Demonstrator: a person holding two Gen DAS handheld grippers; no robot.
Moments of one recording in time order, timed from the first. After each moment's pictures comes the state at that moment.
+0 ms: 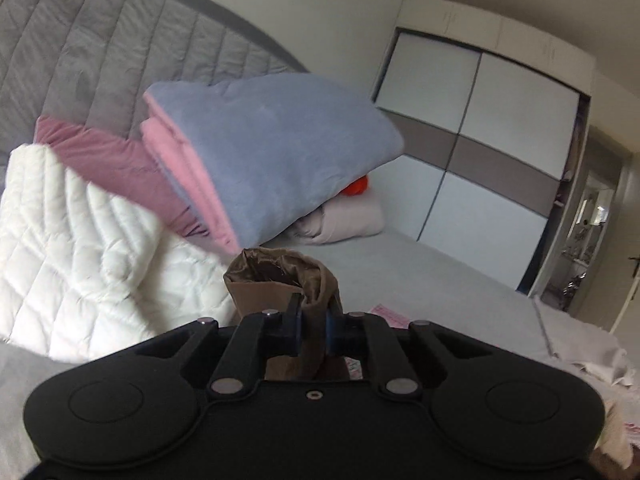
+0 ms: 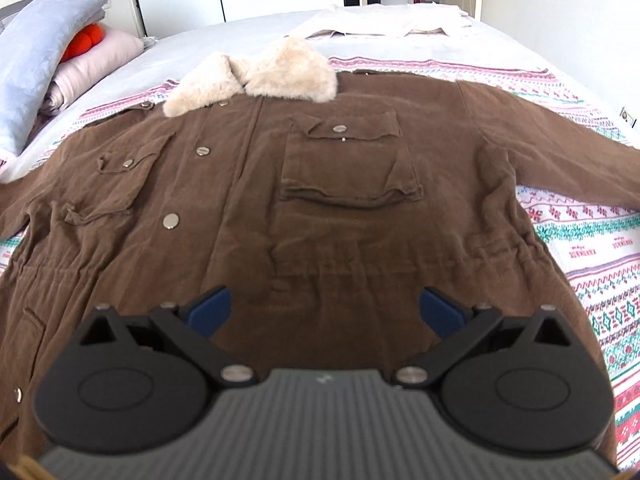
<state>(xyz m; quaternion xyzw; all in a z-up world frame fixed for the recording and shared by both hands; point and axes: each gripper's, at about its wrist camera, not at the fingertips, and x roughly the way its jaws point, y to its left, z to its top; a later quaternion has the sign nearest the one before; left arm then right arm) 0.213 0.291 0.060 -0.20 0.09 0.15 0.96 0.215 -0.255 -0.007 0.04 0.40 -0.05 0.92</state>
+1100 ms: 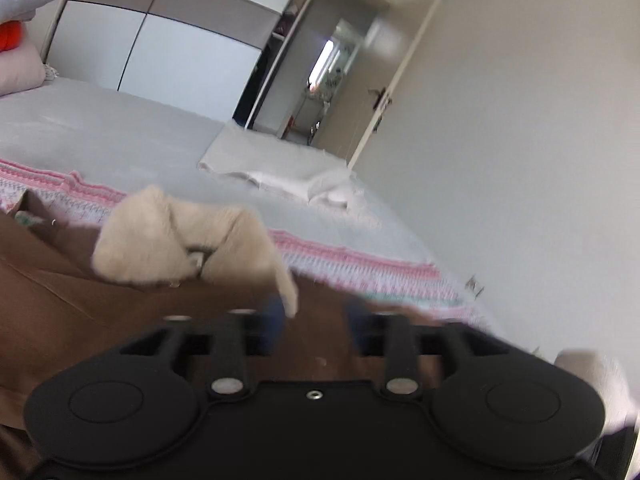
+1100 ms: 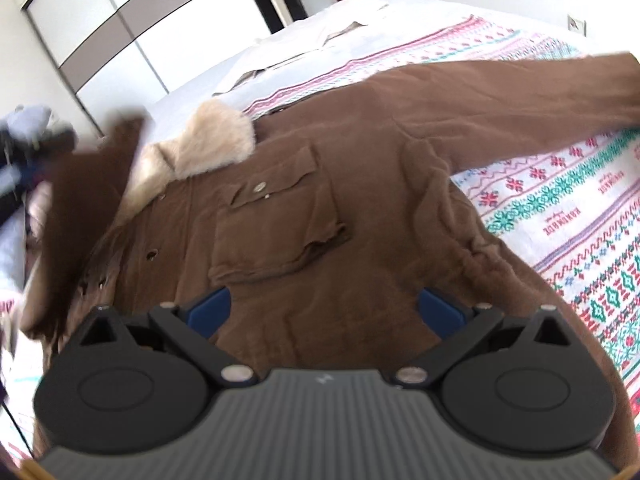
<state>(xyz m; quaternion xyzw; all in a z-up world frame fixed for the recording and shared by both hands) 0.270 -0.100 0.045 -0.16 0.25 -0.27 0.91 0.229 -0.340 -0.011 0.24 0.35 -0.10 0.90</state>
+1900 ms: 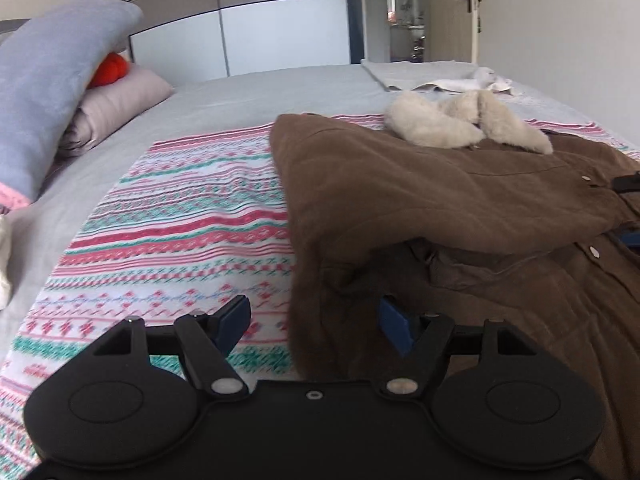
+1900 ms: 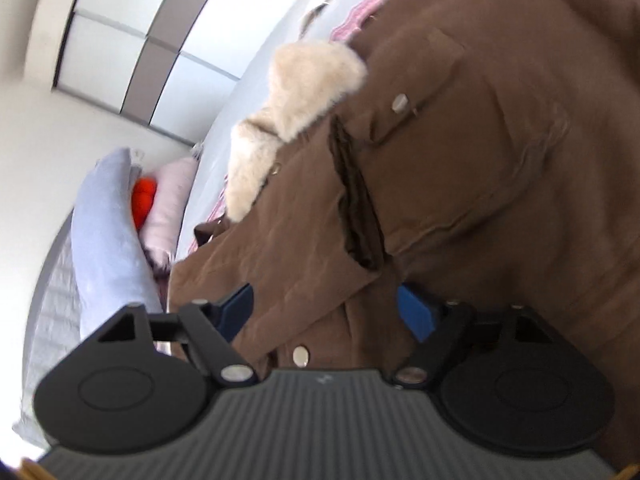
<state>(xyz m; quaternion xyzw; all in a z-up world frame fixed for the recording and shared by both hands) 0.248 0.107 -0.060 0.07 0.31 -0.11 0.94 0.304 -0.292 -0.052 0.44 0.35 0.05 0.82</state>
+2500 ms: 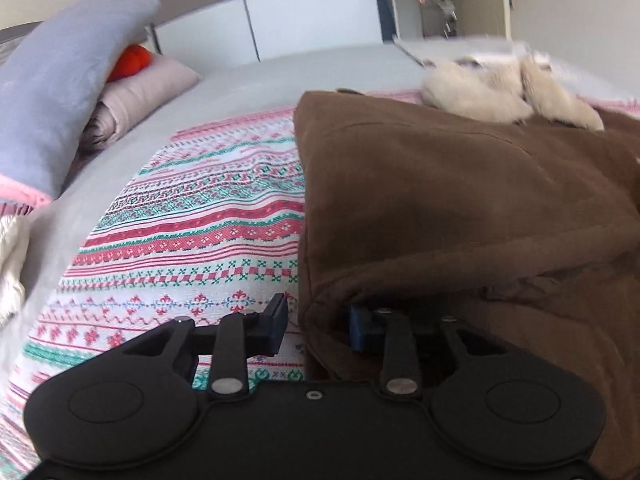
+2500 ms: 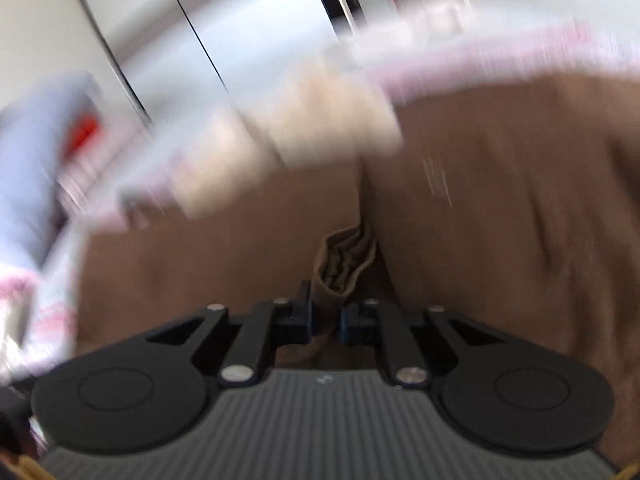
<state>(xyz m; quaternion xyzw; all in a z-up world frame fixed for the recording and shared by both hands) 0.274 0.090 -0.065 0.10 0.35 -0.05 0.93 0.326 -0.232 -0.054 0.22 0.34 -0.04 0.91</state>
